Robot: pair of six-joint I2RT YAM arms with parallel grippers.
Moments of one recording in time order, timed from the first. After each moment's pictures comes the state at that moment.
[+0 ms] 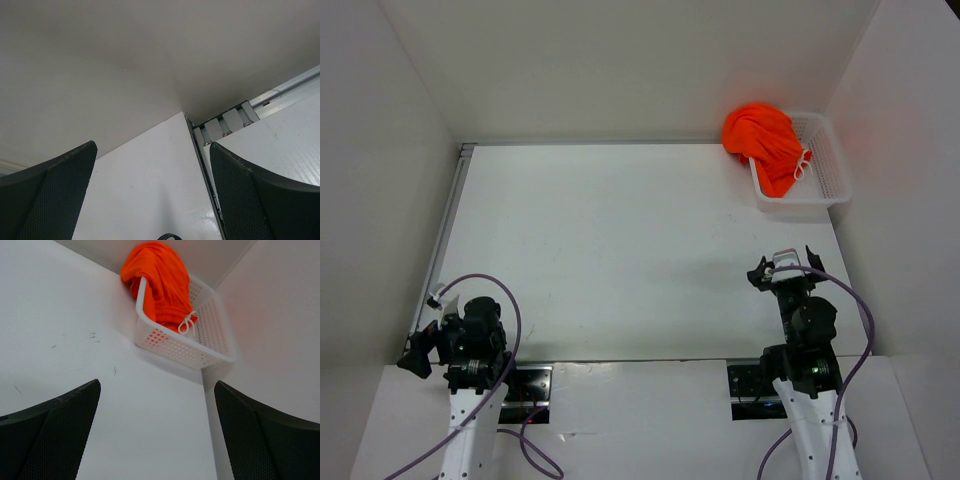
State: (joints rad) left arm 0.04 0.01 0.12 -0.64 -1.44 0.07; right arm 0.12 0.00 0.26 -0.23 0.12 -0.53
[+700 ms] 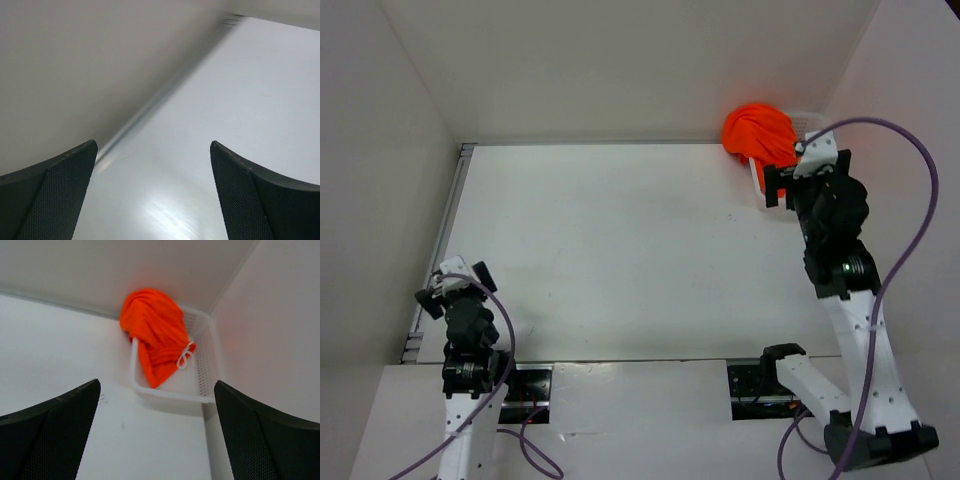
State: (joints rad) left arm 0.04 0.01 0.21 -0.25 -0.82 0.07; right arm 0.12 0.79 1.09 -0.32 0.19 -0.33
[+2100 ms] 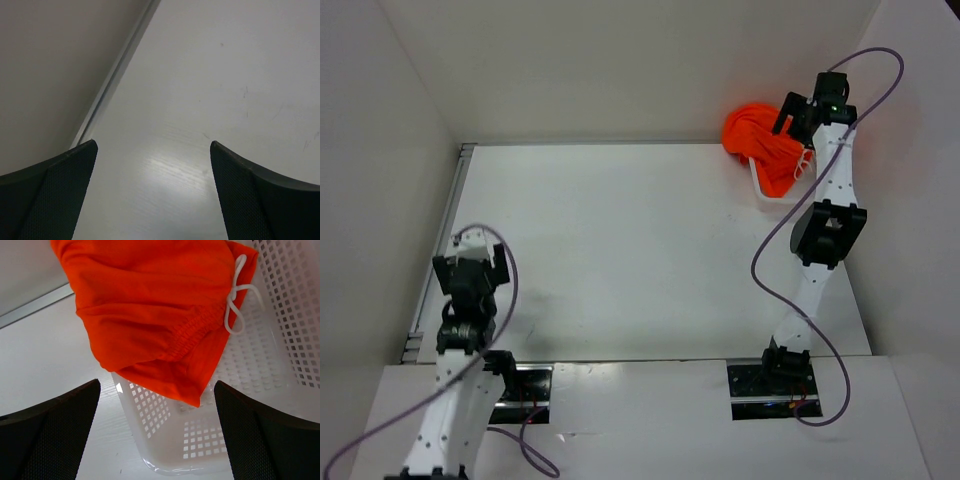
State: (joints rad) left arm 0.04 0.34 0.28 -0.21 -0.43 0.07; right arm -0.20 2.28 2.47 -0.91 -0.02 0.22
